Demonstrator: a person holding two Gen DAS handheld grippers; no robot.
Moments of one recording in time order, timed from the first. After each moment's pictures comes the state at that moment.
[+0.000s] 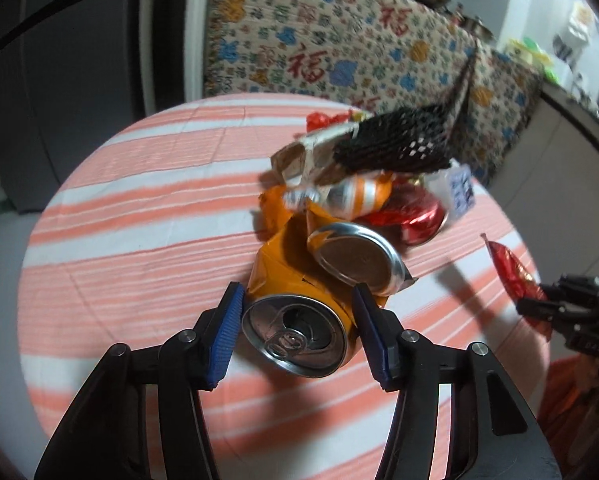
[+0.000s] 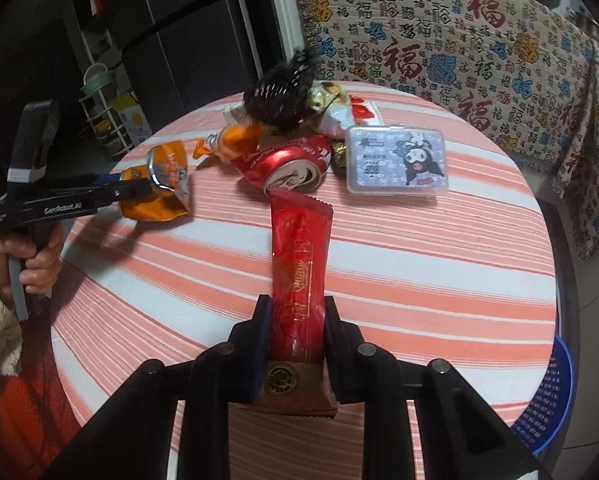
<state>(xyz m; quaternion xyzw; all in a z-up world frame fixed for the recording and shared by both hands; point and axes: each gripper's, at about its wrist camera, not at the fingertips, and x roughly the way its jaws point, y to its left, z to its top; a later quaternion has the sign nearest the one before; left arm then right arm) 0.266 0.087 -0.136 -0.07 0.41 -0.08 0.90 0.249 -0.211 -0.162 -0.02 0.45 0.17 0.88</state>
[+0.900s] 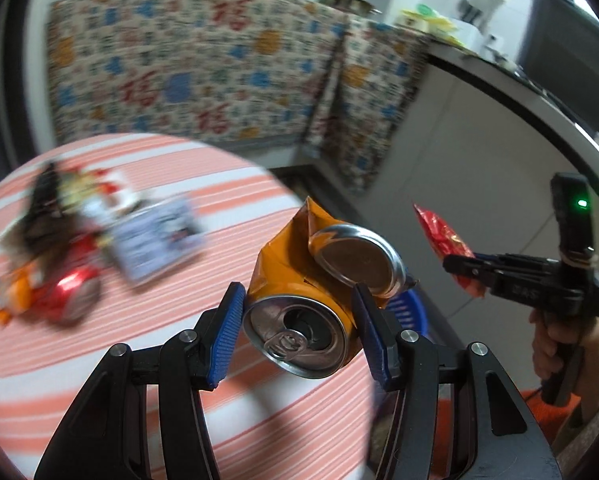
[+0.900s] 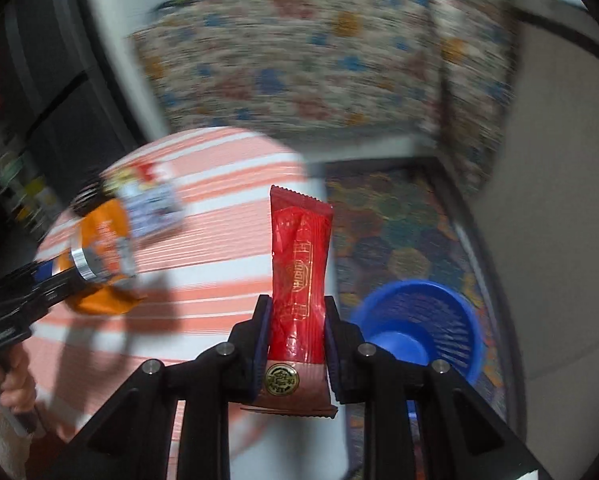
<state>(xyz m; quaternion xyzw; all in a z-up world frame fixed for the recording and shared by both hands) 0.292 -0.192 -0.101 -0.03 0.39 -0.24 0.89 0.222 -0.434 -0.123 0.08 0.44 -0.04 0.89</state>
